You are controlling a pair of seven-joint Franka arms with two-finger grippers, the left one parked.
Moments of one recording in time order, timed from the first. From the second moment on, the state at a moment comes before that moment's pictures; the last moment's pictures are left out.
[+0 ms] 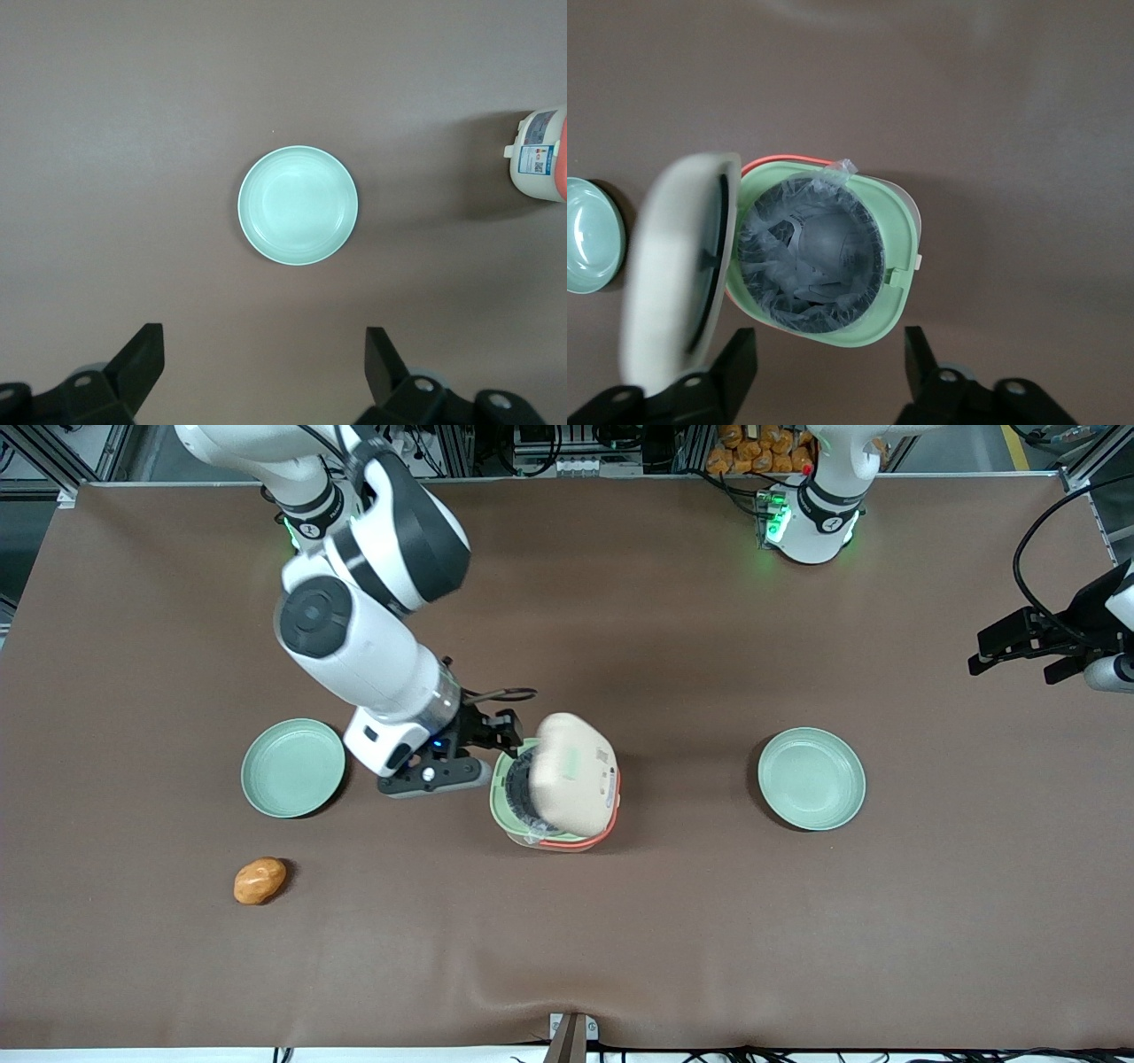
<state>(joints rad) 0.61 0.47 -0.13 -1.28 0.30 1.88 0.36</state>
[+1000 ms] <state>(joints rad) 0.21 0.22 -0.12 -1.30 0.22 1.50 0.08</state>
